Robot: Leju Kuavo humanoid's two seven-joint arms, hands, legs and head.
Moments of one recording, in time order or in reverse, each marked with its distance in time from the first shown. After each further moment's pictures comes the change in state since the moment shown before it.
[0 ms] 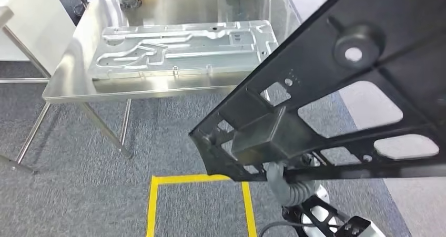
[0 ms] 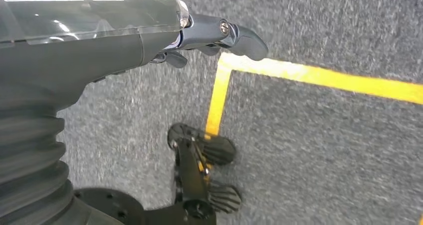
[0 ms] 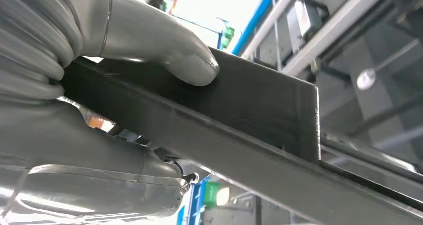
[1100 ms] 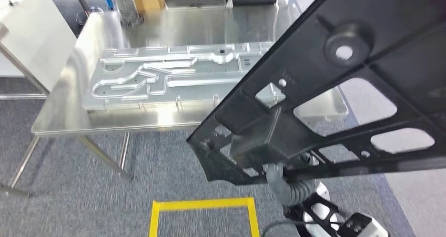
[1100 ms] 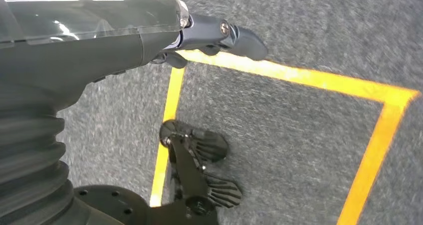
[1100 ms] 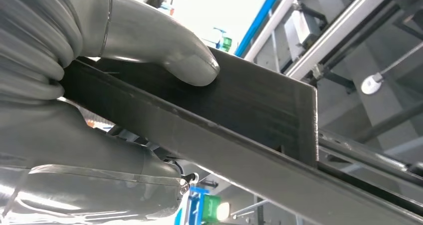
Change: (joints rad) left arm 0.022 0.002 0.002 -0.001 0.014 -0.004 -0.025; right arm 0.004 0.033 -0.043 0.008 0.010 0.091 0.000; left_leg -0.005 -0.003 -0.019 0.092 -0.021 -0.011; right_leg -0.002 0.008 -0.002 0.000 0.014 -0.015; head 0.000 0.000
